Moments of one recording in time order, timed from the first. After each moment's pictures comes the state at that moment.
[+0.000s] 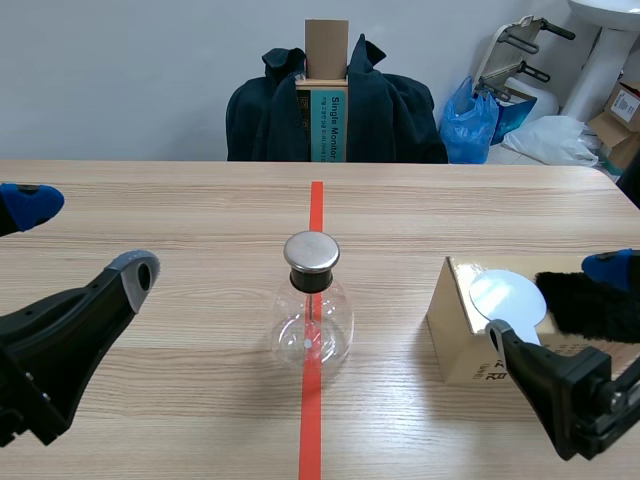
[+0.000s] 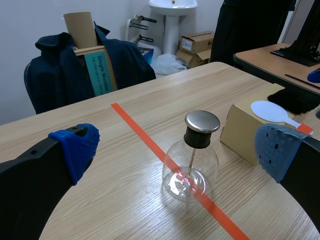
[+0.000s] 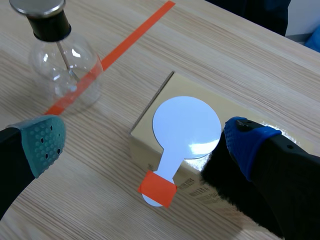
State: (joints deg) left arm 48.0 -32.1 -8.6 118.7 -21.4 -26.5 -20.3; right arm -46.0 30.6 12.6 114.6 14.7 24.2 2.8
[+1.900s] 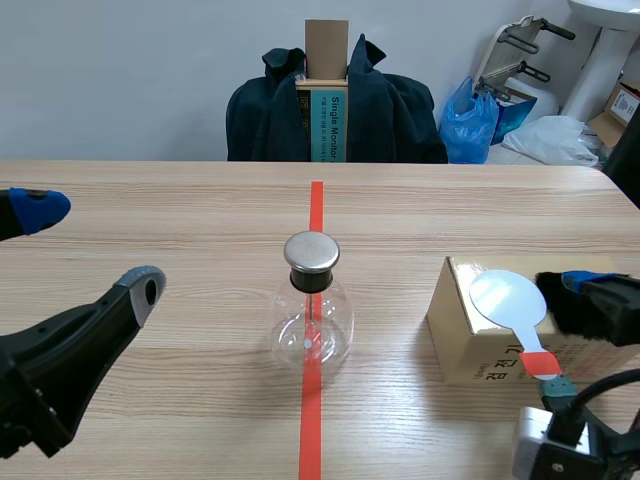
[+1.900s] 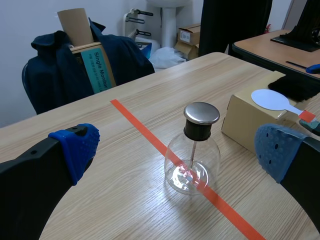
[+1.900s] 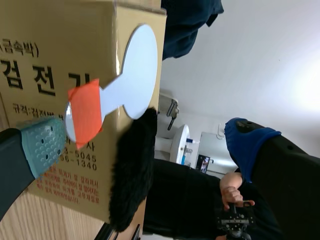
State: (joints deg) left arm 47.9 -32.1 -8.6 118.7 -18.1 -26.5 -19.9; right arm -39.0 28.7 -3.5 92.1 -69.1 -24.0 9.4
